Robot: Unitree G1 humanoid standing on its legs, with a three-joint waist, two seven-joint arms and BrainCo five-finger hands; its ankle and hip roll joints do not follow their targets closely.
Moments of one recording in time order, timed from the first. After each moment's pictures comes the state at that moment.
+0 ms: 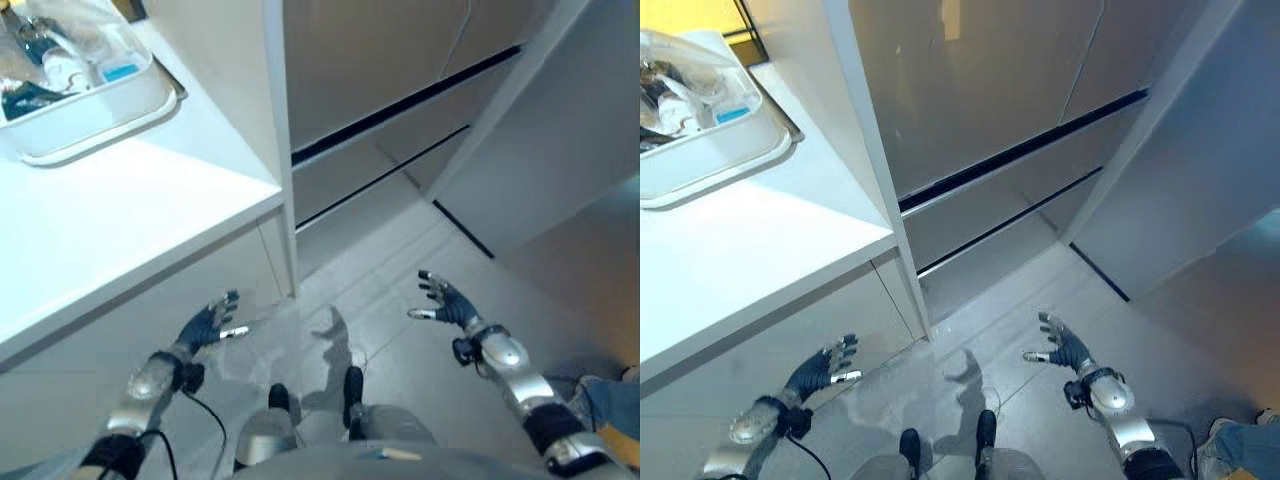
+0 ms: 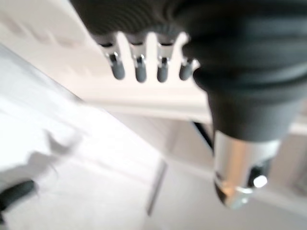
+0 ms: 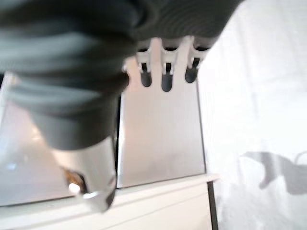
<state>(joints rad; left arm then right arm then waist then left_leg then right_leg) 0.06 0.49 -0.14 0.77 -0.23 -0.26 -0.26 -0.01 -0.42 0.24 0.60 0.19 -0.21 0.15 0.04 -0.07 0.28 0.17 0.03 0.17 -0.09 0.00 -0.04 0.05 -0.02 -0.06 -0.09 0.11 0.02</state>
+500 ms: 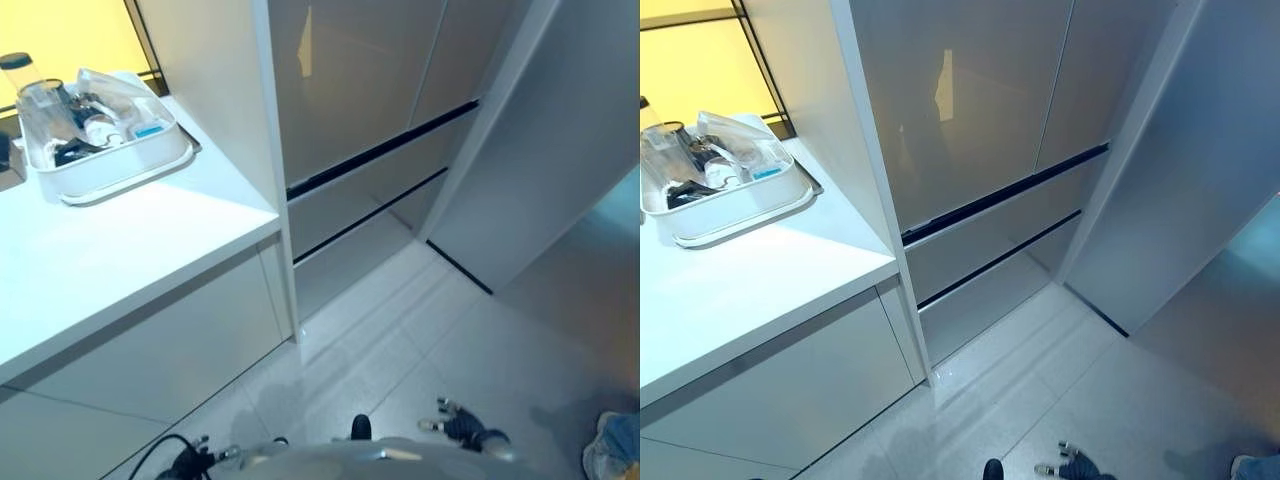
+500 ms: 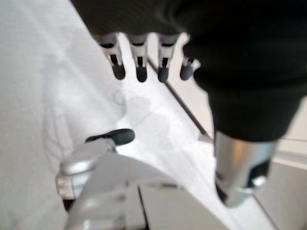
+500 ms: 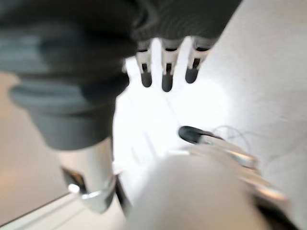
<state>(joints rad) 0.11 0.27 0.02 1.29 -0.07 -0.14 -0.09 0.03 -0.24 0.20 1.26 0.14 -0.12 0.11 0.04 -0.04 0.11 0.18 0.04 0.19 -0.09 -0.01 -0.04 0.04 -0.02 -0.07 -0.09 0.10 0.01</state>
